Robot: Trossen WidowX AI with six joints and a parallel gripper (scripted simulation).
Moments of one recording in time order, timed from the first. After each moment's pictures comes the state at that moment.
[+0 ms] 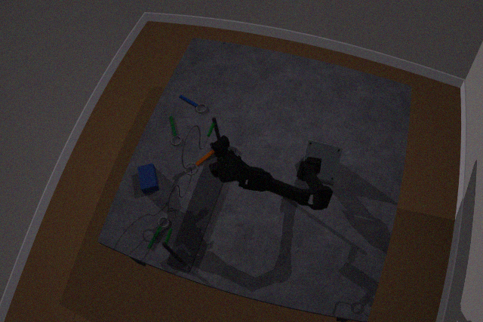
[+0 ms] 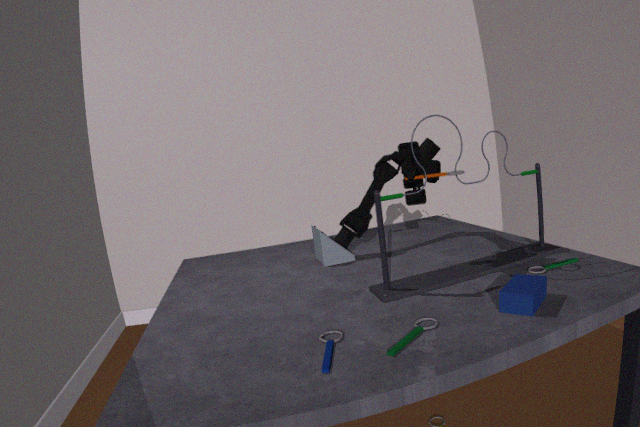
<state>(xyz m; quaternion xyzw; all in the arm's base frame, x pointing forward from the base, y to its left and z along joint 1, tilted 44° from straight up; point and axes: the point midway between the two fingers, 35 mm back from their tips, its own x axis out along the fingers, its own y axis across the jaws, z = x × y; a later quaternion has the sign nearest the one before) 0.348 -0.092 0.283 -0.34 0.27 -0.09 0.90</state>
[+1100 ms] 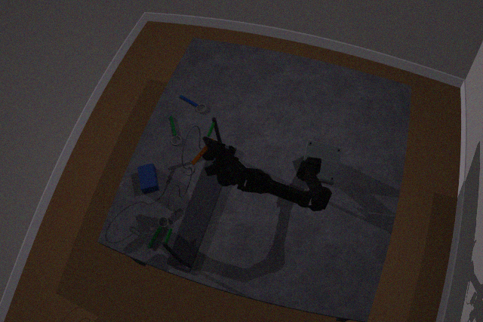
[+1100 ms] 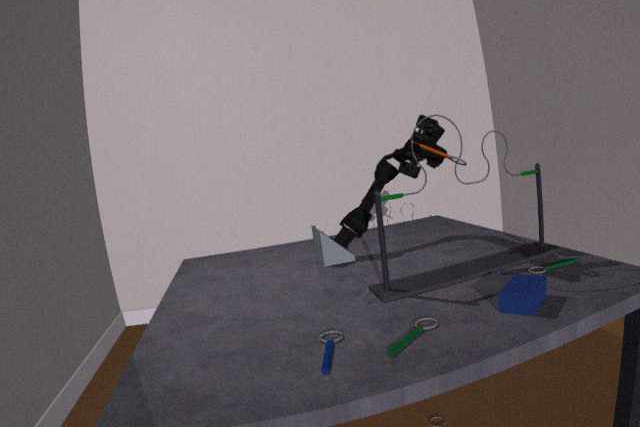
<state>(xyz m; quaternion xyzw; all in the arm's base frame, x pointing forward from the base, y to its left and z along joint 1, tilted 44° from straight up) 0.343 -0.134 0.370 -0.59 0.25 -0.15 0.75</state>
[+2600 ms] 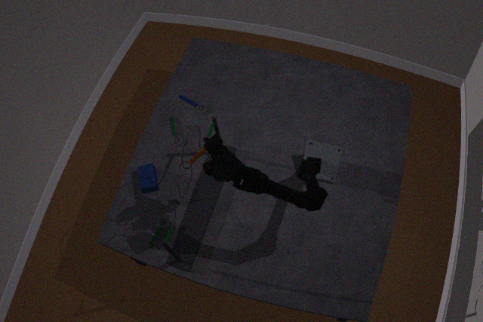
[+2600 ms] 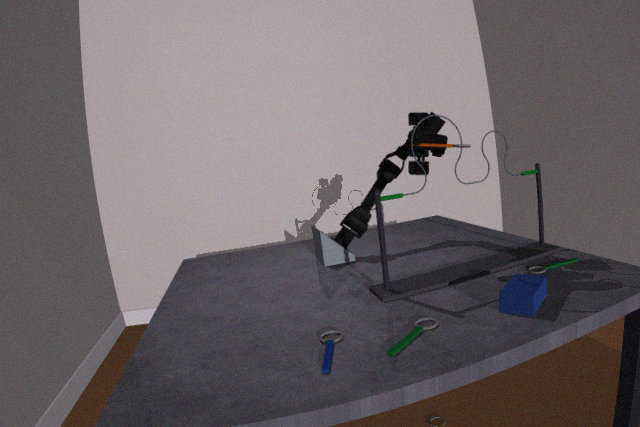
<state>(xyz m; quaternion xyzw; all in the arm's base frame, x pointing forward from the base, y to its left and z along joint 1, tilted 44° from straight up) 0.343 -0.131 0.370 -0.42 0.27 -0.11 0.86</state>
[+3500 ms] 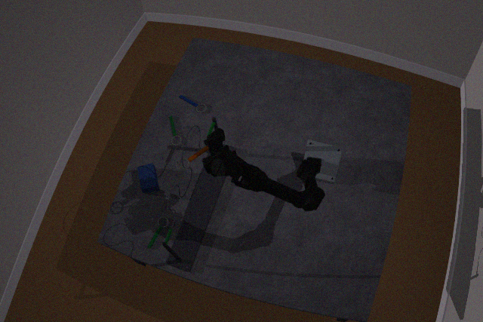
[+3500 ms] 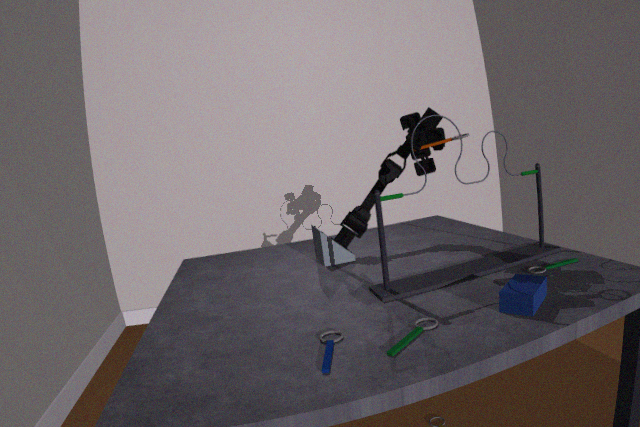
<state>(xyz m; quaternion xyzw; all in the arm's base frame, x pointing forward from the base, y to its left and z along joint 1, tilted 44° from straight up) 0.344 -0.125 0.362 -0.27 0.27 -0.07 0.92</state>
